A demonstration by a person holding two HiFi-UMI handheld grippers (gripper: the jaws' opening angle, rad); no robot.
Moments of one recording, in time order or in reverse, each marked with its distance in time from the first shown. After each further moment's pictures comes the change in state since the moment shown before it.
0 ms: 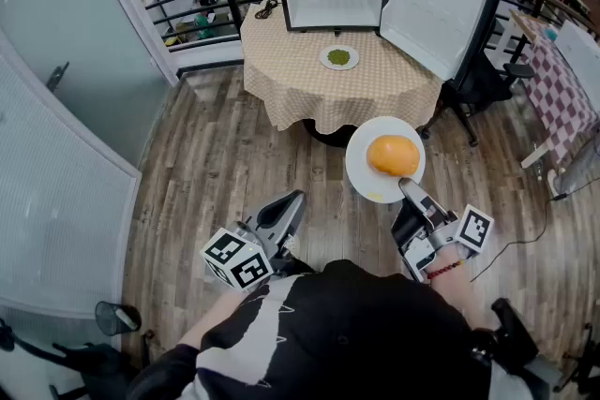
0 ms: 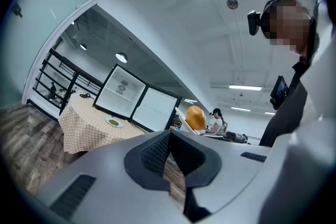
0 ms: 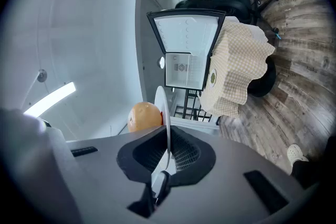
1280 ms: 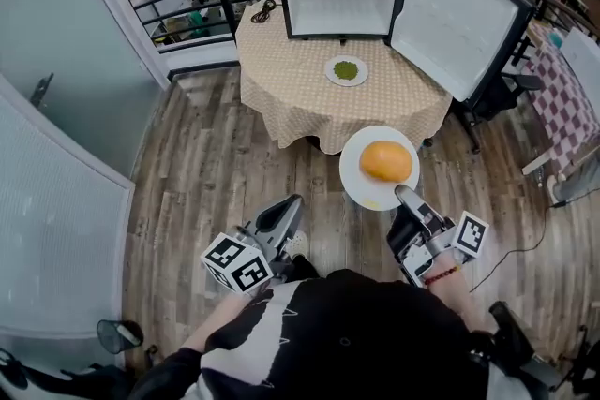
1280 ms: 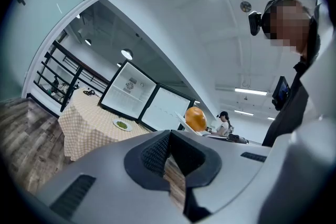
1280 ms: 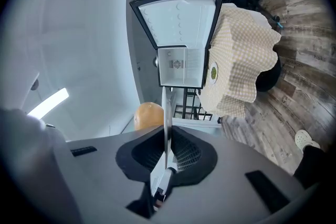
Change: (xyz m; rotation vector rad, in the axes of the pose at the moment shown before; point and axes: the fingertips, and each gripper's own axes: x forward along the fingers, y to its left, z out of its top) left arm 0.044 0.104 0.025 -0.052 0.014 0.009; right arm 0.099 -0.031 0.022 0.070 0.007 0.001
